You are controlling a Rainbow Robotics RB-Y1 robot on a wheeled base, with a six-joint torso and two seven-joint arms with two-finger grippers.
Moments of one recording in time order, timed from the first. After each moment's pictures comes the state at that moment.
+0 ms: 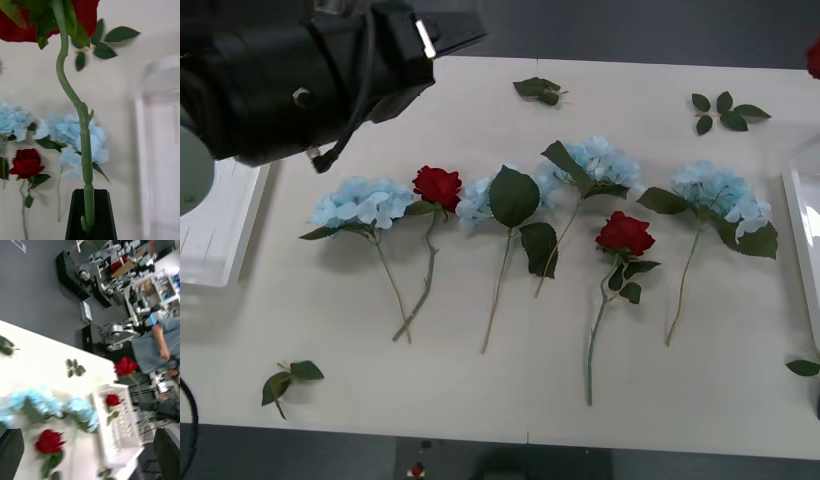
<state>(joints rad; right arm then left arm) -0.51 -0.98 -0.48 -1.20 -1.18 1.59 1.75 -0.46 0.57 -0.06 -2.19 1.04 0.97 -0.90</state>
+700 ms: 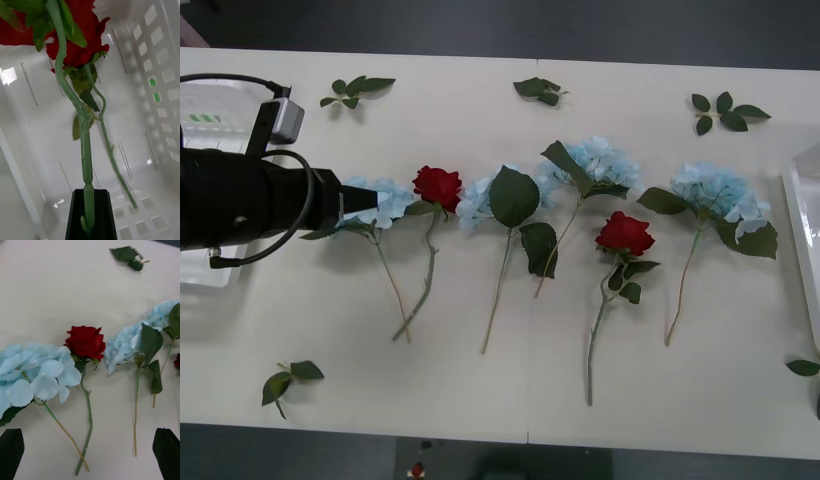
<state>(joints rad) -0.22 -0.98 -0.48 -1.20 -0.92 1.32 1.67 -0.22 0.59 0.10 -2.15 0.90 1.41 -1.32</state>
